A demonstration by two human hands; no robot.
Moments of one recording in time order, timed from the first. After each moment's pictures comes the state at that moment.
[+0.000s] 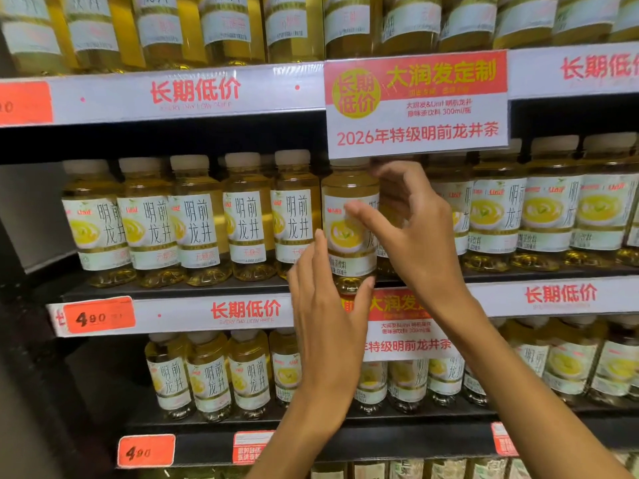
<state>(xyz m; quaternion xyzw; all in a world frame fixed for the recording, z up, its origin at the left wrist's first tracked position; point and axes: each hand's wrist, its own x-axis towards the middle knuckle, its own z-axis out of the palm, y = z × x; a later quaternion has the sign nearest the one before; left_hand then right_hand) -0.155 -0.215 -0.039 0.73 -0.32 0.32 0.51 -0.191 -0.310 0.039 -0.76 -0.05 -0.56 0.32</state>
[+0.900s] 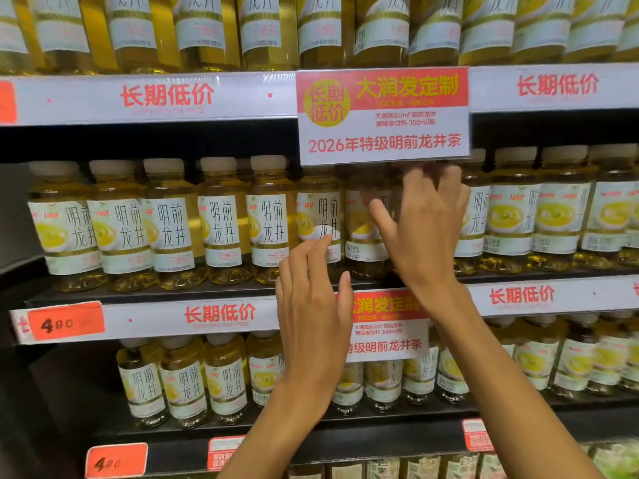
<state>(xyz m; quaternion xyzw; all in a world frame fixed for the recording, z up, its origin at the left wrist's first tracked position) -0.161 -0.227 -0.029 0.73 -0.33 0.39 0.44 -0.191 -0.346 0.038 -0.75 0.16 -0.64 -0.04</state>
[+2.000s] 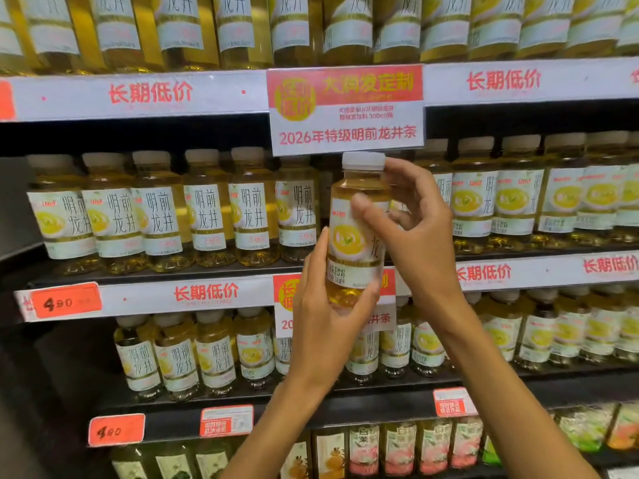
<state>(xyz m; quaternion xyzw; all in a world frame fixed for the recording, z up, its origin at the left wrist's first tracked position) -0.202 -0.229 -0.042 0.61 -0.44 0.13 0.65 -0.255 -0.327 0.030 -0.69 -0.03 -0.55 0.48</state>
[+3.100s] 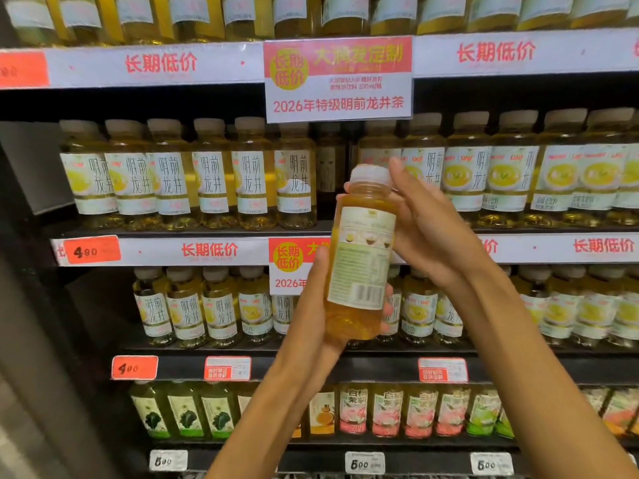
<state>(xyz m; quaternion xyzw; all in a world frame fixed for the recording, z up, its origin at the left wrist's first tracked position) -0.252 -0.215 -0.055 0.40 -0.34 -0.30 0.80 -0.293 -0.344 0.031 -0.59 -0.09 -0.23 0.77</state>
